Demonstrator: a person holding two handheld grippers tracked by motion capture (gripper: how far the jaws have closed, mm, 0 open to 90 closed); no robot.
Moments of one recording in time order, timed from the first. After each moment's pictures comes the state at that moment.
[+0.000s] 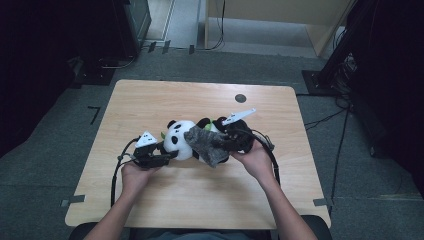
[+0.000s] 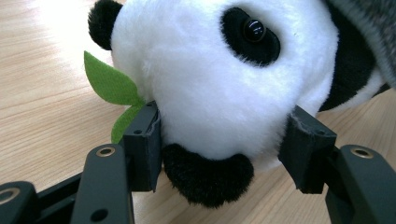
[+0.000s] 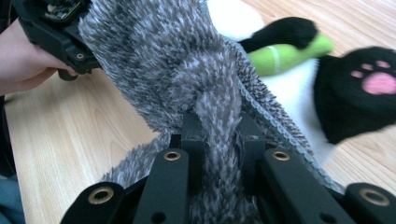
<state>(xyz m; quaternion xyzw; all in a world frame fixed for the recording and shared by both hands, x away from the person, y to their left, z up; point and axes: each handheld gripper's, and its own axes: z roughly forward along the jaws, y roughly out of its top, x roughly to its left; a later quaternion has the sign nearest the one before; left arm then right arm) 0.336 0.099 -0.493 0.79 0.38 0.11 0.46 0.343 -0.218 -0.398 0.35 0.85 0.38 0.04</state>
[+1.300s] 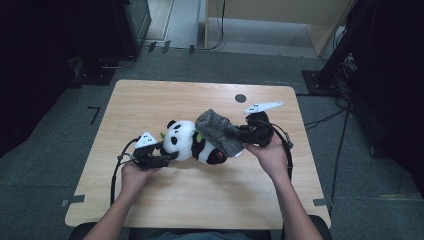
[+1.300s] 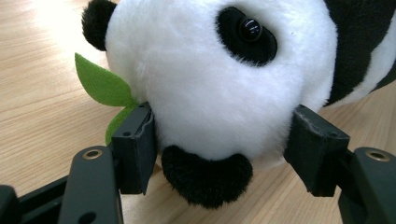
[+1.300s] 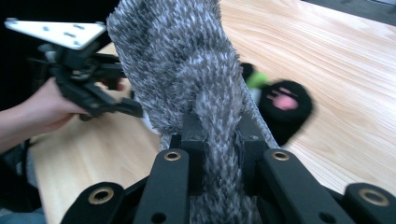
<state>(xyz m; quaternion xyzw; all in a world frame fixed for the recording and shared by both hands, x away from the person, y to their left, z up) 0.337 0.102 -0.494 0.80 0.37 0.10 0.47 0.333 -0.252 -0.359 0.38 0.81 0.45 0.05</state>
